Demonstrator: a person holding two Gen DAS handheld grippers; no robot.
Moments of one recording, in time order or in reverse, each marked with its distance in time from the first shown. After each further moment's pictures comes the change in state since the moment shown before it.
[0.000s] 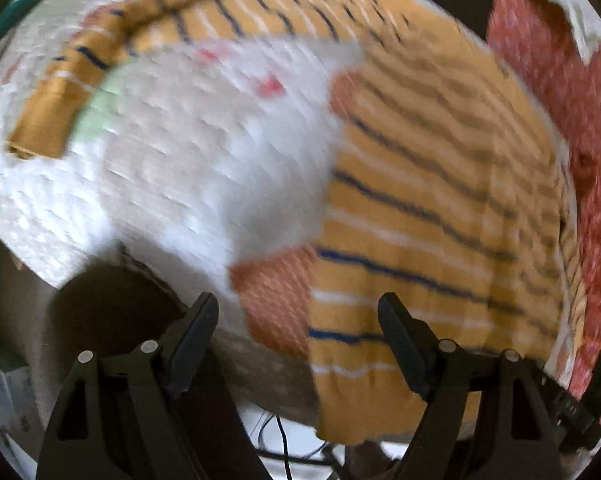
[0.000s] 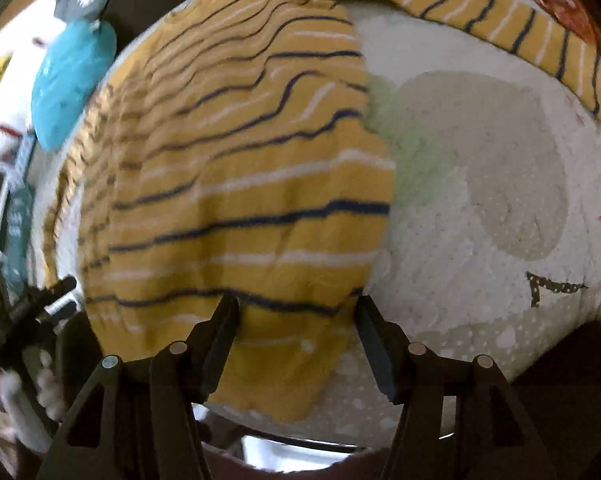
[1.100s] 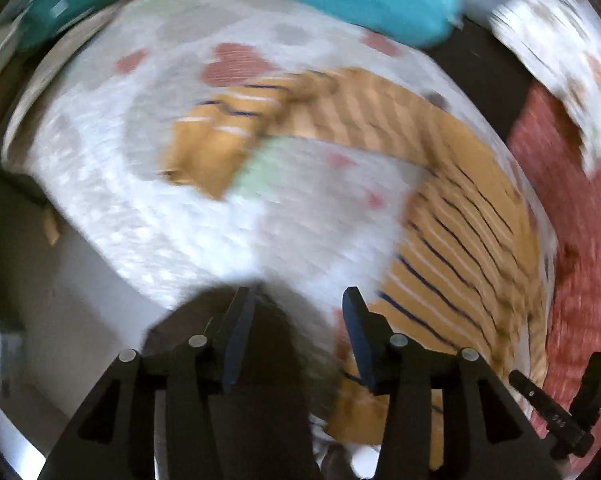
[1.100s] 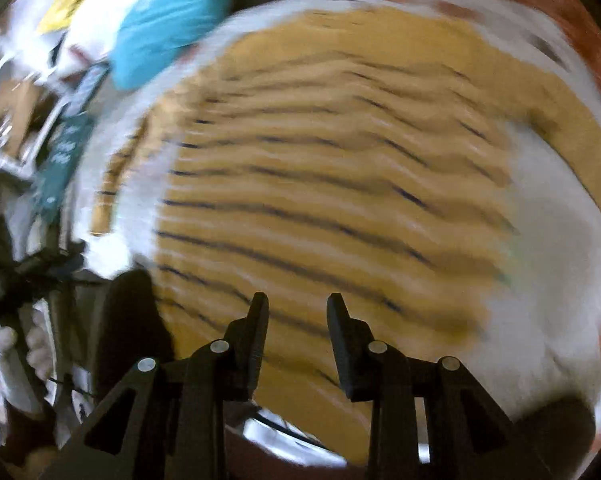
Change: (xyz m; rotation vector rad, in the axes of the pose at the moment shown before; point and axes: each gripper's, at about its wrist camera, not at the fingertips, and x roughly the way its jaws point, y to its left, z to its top) left arm -0.117 0.121 0.011 -0.295 -0.158 -0.035; right arm -0.035 0.125 0.043 -0.317 0.024 0.124
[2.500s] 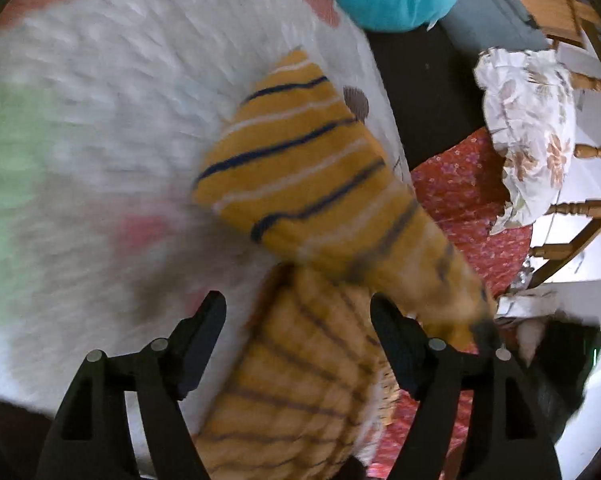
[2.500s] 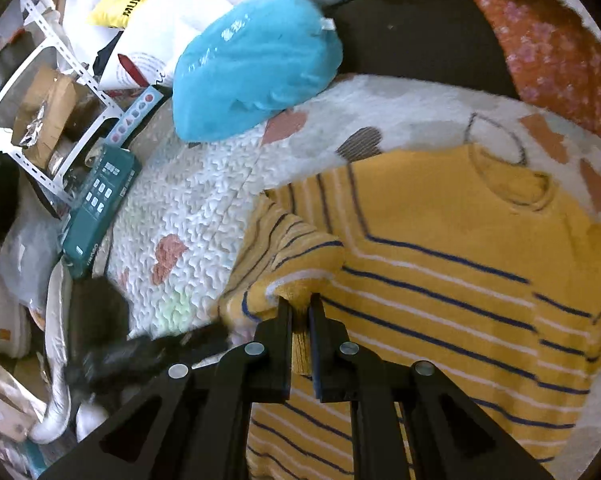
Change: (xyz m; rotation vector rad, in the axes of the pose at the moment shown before) left arm 0.158 -0.092 0.092 -0.151 0.238 -0.605; right arm 0.043 0.112 0.172 -0.155 -0.137 0.046
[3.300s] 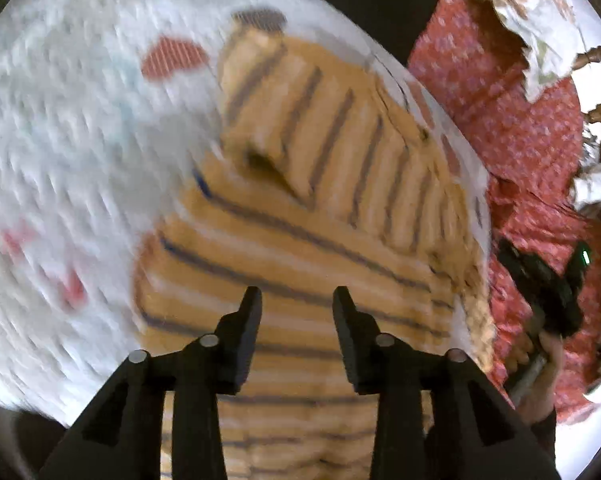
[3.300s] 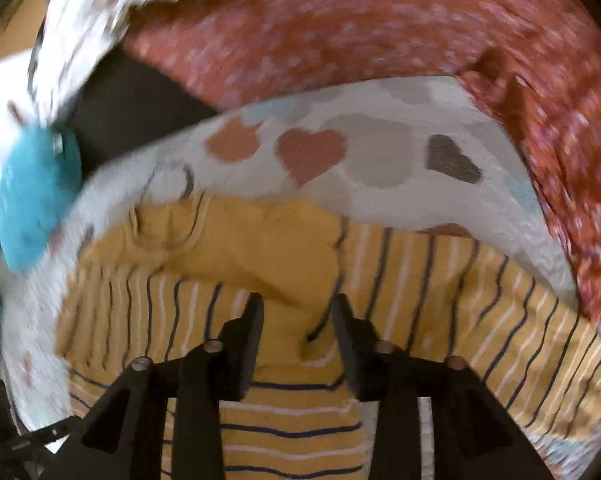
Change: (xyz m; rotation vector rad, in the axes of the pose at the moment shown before) left arm 0.064 -0.100 -0.058 0.396 0.086 0.346; right arm -0.089 -0.287 -0.039 0.431 -0.195 -0.390
